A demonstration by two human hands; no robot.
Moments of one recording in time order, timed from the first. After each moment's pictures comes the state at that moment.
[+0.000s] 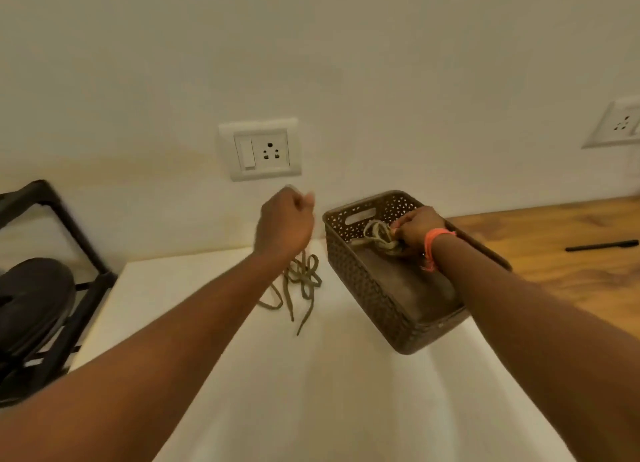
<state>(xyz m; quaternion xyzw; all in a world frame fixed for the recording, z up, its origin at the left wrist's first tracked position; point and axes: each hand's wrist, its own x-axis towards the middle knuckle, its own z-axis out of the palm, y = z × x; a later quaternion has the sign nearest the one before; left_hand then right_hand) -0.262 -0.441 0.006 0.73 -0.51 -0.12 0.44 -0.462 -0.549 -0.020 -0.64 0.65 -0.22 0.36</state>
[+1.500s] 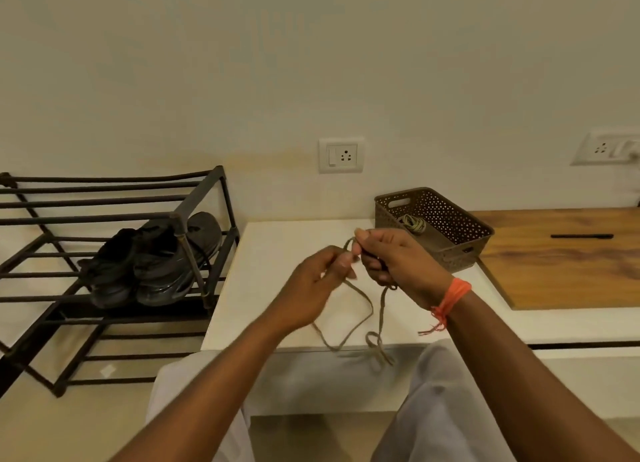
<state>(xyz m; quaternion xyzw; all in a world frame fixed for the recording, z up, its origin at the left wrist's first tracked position) -0.291 -0.120 0.044 0.58 -0.60 -0.28 0.48 -0.443 -0.202 0.077 -0.68 0.25 -0.28 0.63</state>
